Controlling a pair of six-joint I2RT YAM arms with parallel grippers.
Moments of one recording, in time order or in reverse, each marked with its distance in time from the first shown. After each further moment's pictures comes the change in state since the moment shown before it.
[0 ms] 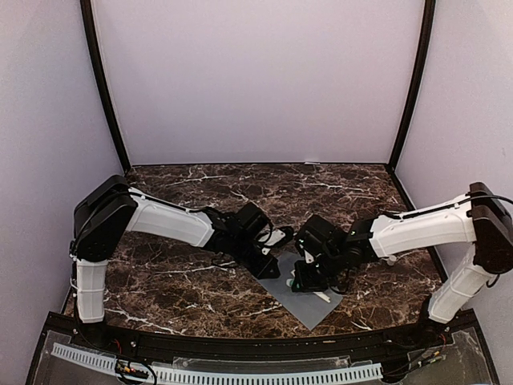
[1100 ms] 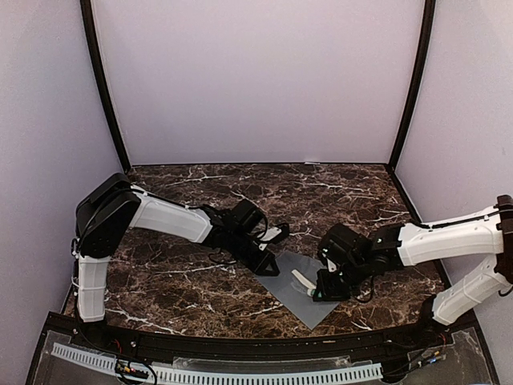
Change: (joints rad) left arm 0.057 0.024 0.001 0.029 0.122 -0.028; right arm -0.005 -0.215 -0.175 -0.082 -0.019 0.061
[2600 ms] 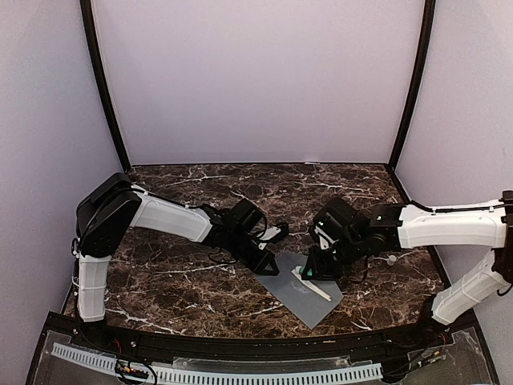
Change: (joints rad) left arm 0.005 0.005 0.003 0.001 0.017 -0.007; right arm -0.043 0.057 0.200 -0.040 -0.005 -0.074
